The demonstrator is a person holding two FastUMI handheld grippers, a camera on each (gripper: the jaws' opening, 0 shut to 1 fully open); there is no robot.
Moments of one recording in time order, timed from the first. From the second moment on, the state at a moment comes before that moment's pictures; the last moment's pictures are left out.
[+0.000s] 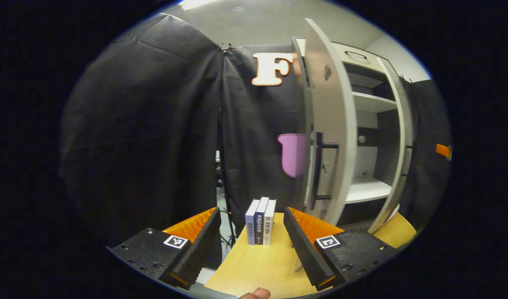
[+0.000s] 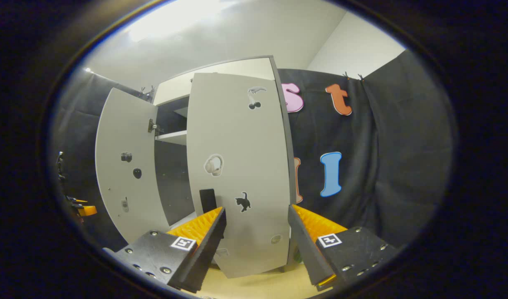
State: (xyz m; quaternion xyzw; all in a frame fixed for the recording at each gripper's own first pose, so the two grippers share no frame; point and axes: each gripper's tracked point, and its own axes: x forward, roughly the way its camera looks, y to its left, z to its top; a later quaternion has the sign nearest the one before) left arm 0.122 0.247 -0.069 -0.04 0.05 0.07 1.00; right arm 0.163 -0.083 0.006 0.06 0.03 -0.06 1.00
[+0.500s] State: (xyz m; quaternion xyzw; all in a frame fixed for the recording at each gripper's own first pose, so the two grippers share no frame) left arm 0.218 0.262 -0.082 -0.10 0.06 0.02 0.99; right arm 0.131 -0.060 0.010 0.04 0.03 -0.05 1.00
